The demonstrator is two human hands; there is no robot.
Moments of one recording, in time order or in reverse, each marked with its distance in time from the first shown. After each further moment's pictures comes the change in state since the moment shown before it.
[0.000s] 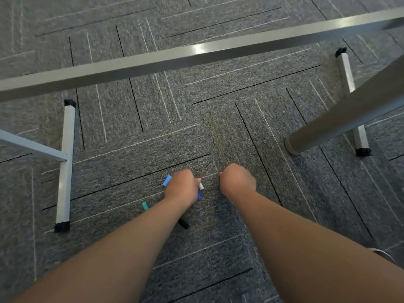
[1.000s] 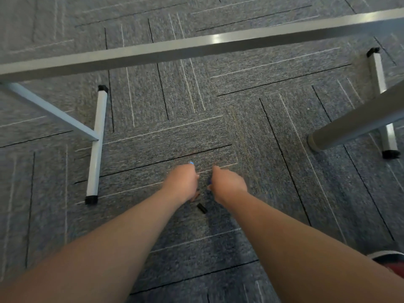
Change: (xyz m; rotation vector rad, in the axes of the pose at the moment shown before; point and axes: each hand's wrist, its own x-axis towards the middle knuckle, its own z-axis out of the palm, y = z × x) left_hand -0.024 -0.056 -0.021 0.202 0.066 0.120; right_hand -0.048 -0.044 0.035 -0.172 -0.093 -0.399
